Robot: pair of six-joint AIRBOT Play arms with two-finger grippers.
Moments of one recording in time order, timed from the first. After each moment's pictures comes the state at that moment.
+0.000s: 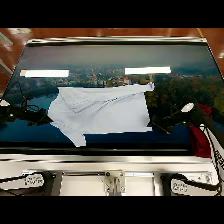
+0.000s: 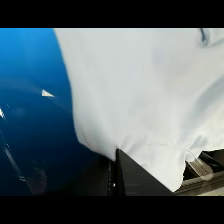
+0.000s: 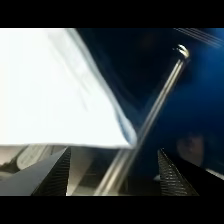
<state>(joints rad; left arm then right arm) 0.42 -1.43 0.95 0.99 -1.27 -1.16 -0.12 -1.43 0.79 -1.01 1.09 1.48</state>
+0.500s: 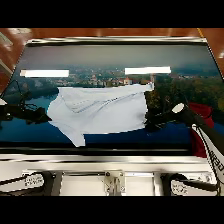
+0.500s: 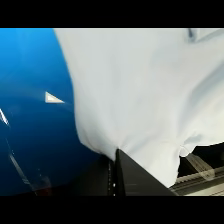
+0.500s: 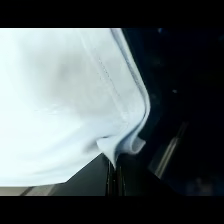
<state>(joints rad) 0.42 -1.37 0.97 0.99 -1.28 -1.15 -0.02 -1.42 0.79 -0.93 0.88 1.48</state>
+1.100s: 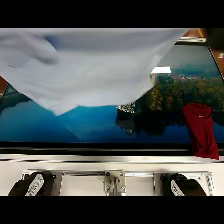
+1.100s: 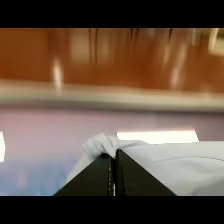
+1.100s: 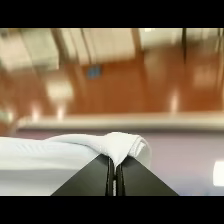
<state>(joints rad) 0.42 -0.80 1.69 0.90 -1.01 -1.21 -0.01 -0.79 1.42 -0.97 0.66 1.29</state>
